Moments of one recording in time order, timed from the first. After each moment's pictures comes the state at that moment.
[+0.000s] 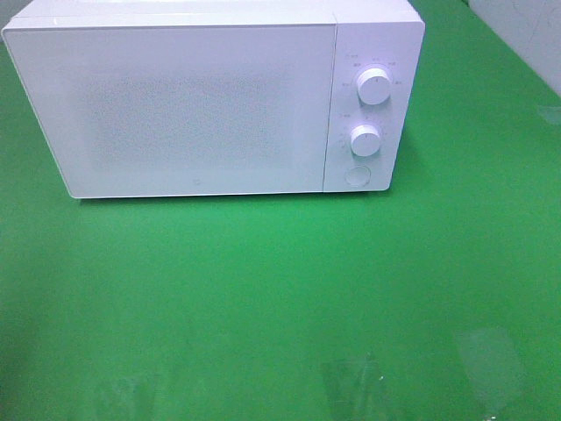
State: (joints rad) left arm 0.05 0.60 -0.65 -0.12 1.08 0.08; right arm 0.05 0.00 -0.49 -0.12 0.97 0.11
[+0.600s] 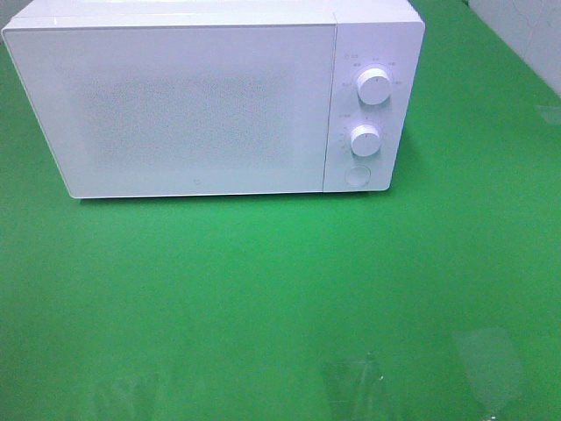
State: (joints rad) left arm 0.05 0.24 -0.52 -0.10 1.07 0.08; right arm 0.05 0.00 -0.49 -0.12 0.97 0.11
